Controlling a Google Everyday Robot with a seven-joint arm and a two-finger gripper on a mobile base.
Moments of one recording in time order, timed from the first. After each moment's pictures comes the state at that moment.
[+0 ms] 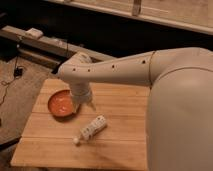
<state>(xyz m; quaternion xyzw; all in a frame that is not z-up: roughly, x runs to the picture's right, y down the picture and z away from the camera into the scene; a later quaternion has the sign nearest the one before) -0.104 0.104 0.703 -0.26 0.23 0.64 0.68</state>
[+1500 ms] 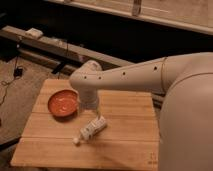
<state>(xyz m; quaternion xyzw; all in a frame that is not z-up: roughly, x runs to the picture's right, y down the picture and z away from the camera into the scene) -0.078 0.140 0.713 -0.27 0.24 0.70 0.62</state>
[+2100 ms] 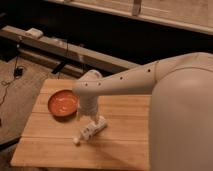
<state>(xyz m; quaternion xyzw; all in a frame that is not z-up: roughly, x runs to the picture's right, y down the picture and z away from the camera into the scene) -0.095 0.171 0.747 -0.28 0.24 0.72 0.58</state>
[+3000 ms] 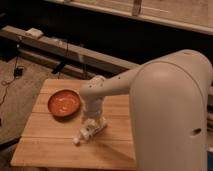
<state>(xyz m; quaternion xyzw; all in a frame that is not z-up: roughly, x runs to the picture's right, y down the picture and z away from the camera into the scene) -0.066 0.195 0.771 -0.29 0.28 0.73 0.55</state>
